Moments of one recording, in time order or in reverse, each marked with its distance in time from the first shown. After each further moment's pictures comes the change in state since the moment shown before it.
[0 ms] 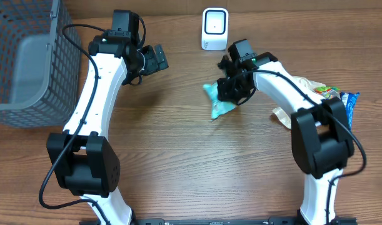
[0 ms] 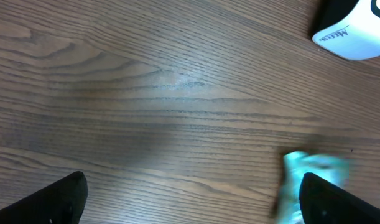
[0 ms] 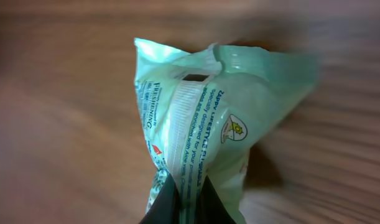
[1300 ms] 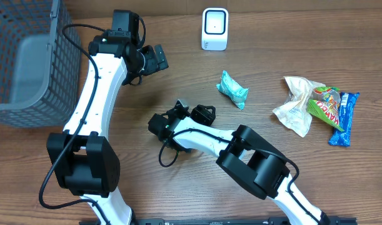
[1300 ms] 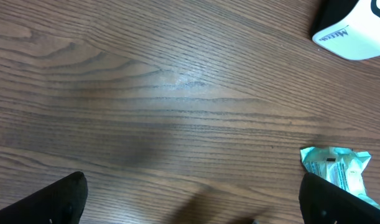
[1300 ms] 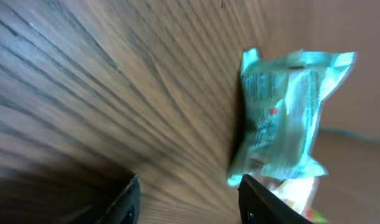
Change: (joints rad) left arm 0.000 0.000 0.000 0.000 0.000 0.000; right arm 0.582 0.222 0.031 -0.155 1.228 -0.019
